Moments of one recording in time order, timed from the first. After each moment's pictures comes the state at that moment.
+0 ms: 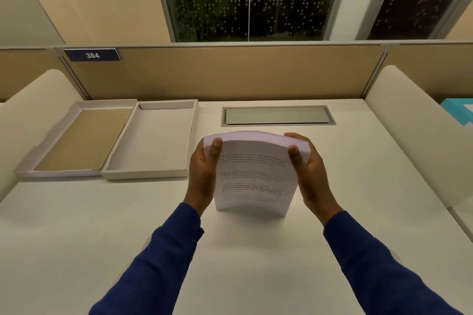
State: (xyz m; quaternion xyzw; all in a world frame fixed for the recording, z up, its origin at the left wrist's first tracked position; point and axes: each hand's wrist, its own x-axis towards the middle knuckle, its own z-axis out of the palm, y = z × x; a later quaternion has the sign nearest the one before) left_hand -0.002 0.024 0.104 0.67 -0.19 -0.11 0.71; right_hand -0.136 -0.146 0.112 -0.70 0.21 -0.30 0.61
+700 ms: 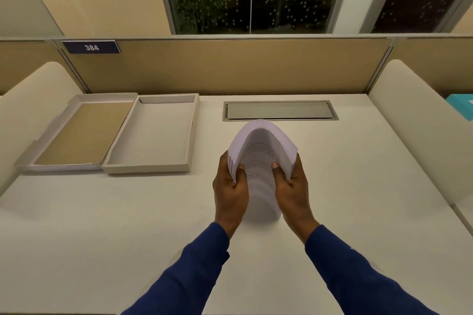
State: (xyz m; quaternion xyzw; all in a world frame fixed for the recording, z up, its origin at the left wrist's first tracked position) left_hand -0.066 0.007 0.078 0.69 -0.19 -0.04 0.70; right_hand -0.134 -0.096 0.082 -0.69 0.23 -0.32 0.60
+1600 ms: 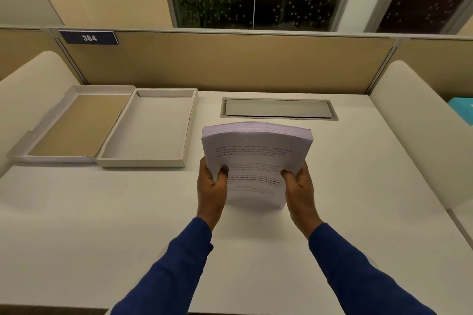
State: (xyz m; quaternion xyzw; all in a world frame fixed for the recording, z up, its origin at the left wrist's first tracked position) left_hand -0.032 0.014 0.032 0.69 -0.13 -0.09 0.71; right_hand -0.142 -0.136 0.043 -0.67 0.26 -0.28 0.63
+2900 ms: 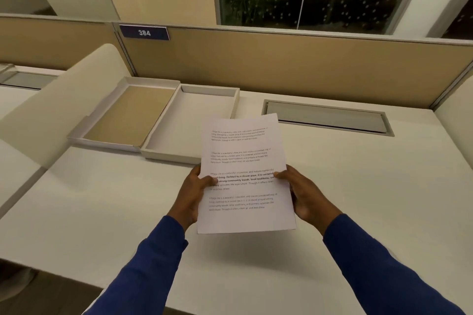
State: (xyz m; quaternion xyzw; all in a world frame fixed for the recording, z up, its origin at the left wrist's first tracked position) left_hand 0.062 0.137 0.015 0.60 0.05 -0.30 0.74; right_hand -0.052 -0.109 0.043 -0.53 0.27 0.05 0.80
